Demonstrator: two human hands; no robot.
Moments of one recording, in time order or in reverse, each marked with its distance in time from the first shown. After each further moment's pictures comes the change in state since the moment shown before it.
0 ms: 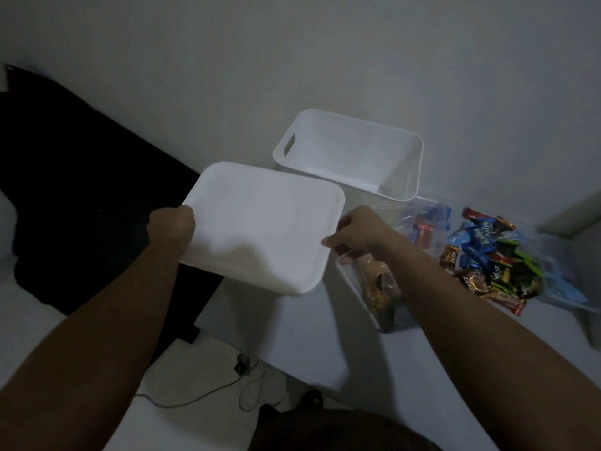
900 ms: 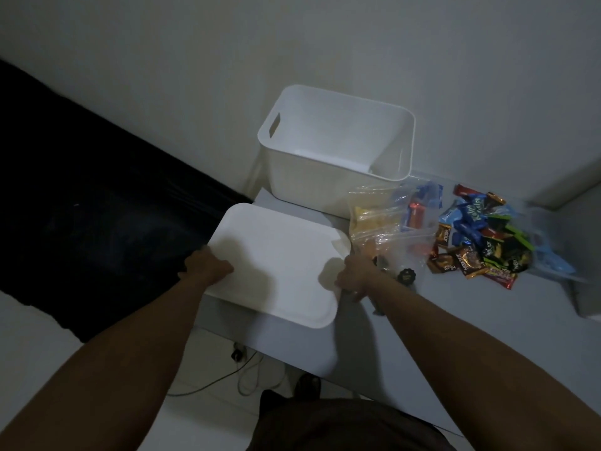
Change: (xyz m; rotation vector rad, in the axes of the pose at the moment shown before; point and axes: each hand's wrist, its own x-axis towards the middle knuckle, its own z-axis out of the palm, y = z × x) left_hand -0.031 -0.082 0.077 0.501 -0.489 0.122; right_hand 0.020 0.106 0.058 -0.271 -0.070 0.270
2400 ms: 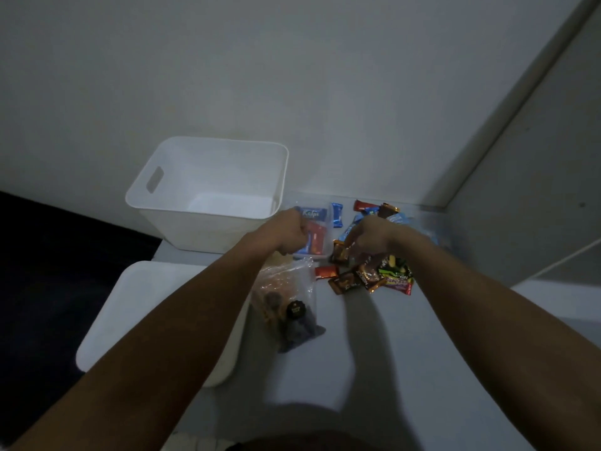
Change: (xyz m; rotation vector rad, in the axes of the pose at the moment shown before) left_hand -0.163 0.360 0.082 0.290 -0.205 0.823; right_hand -0.027 0.126 -0.248 0.054 0.068 -0.079
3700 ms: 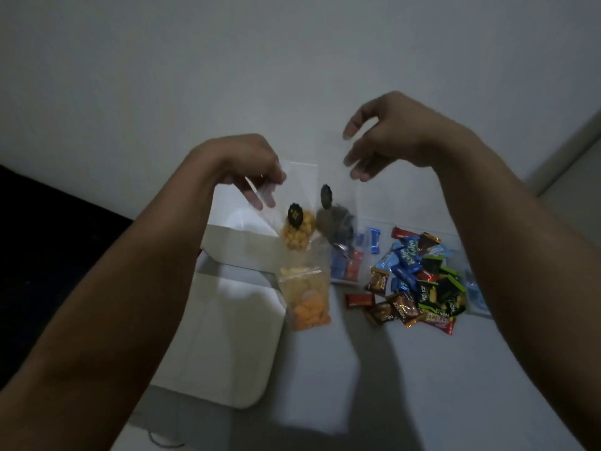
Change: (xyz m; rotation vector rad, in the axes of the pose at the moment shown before) left_hand -0.059 -0.023 -0.188 -0.337 0.009 -0.154; right_hand -0.057 -0.173 -0.085 0.260 0.168 -0.493
